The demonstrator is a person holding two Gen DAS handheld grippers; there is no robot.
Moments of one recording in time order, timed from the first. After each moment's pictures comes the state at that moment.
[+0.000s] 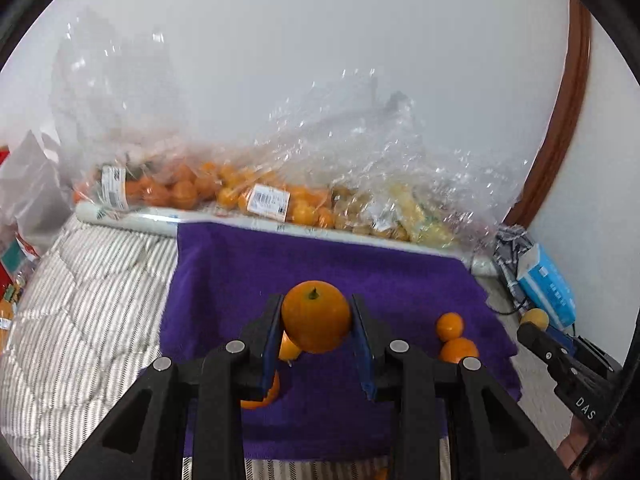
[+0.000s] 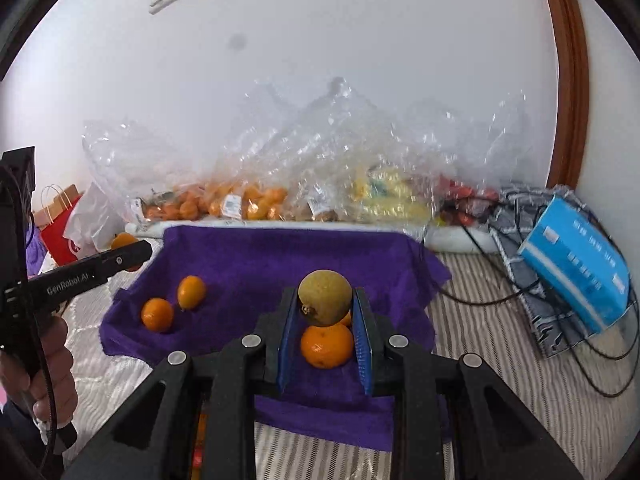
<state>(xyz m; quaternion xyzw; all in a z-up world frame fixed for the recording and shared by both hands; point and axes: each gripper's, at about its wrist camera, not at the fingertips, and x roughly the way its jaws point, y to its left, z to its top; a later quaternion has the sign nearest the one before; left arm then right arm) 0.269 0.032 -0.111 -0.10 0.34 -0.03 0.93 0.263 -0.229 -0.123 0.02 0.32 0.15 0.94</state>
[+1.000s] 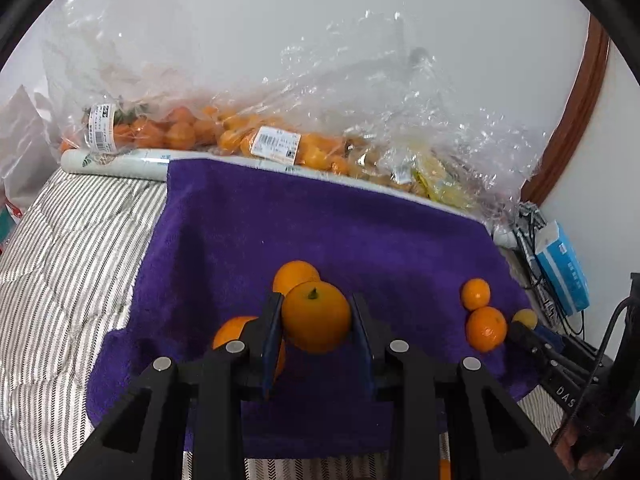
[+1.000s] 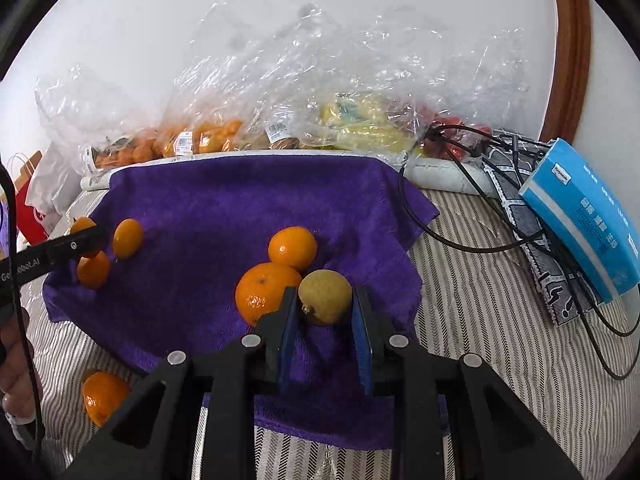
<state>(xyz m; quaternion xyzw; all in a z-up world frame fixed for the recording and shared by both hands) 0.285 0.032 -0.150 -0.12 0.40 -0.03 0.91 0.290 -0.233 -0.177 -0.01 0.39 0.10 0.91</state>
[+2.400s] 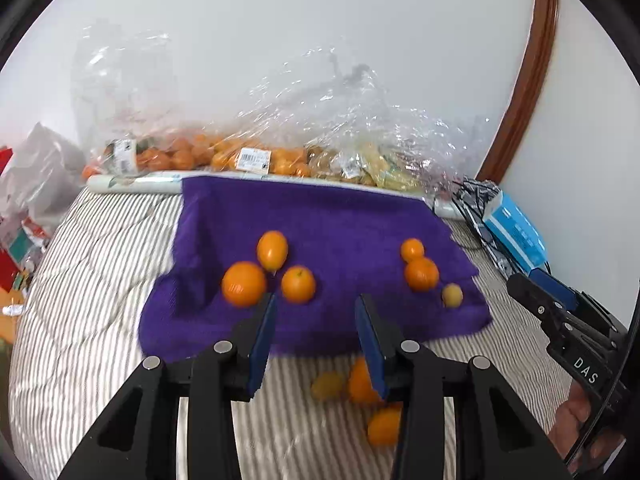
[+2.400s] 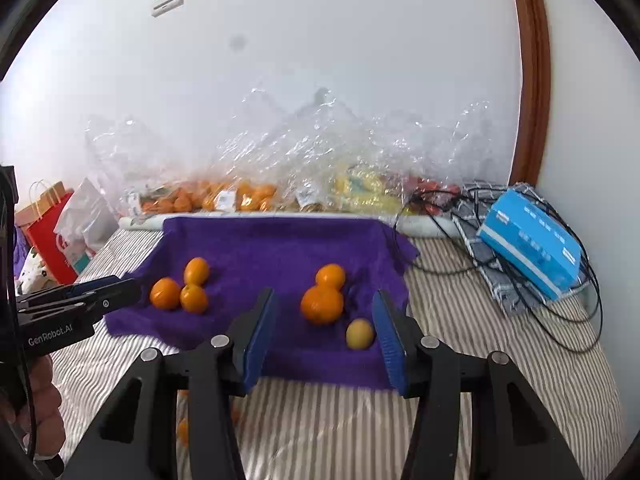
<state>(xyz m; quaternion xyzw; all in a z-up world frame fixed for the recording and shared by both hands) 0.183 0.023 -0.095 -0.08 0.38 -0.07 0.92 0.190 -0.222 -0.101 0.00 0.31 0.10 0.94</state>
